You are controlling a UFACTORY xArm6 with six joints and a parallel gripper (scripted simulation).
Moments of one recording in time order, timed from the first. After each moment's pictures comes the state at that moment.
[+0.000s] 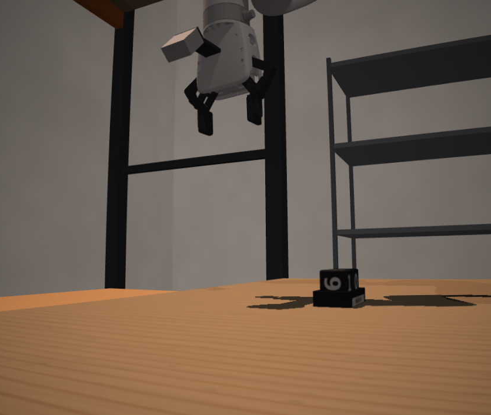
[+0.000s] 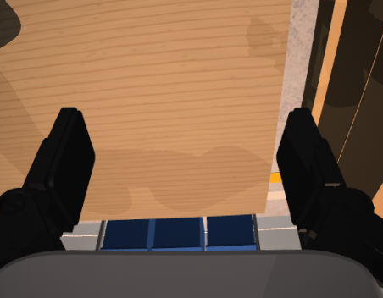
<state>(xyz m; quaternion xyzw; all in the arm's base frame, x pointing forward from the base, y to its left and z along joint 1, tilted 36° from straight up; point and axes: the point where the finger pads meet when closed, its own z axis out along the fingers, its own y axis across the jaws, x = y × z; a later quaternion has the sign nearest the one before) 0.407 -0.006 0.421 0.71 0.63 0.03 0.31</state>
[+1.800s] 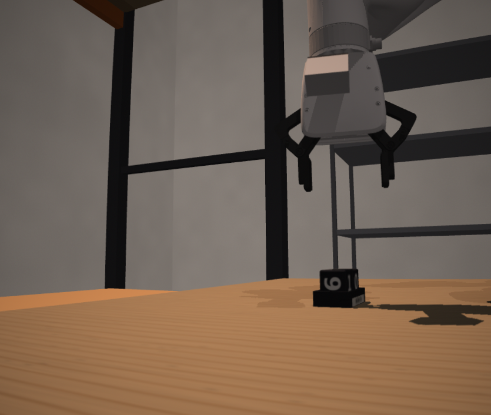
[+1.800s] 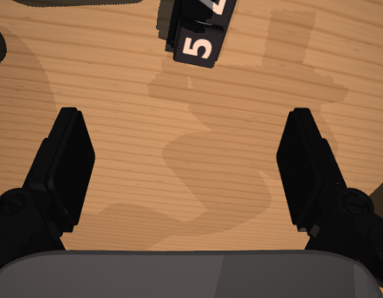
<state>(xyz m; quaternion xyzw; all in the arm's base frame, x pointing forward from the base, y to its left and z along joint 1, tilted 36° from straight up) 0.297 -0.007 0.211 0.61 0.73 0.00 0.31</state>
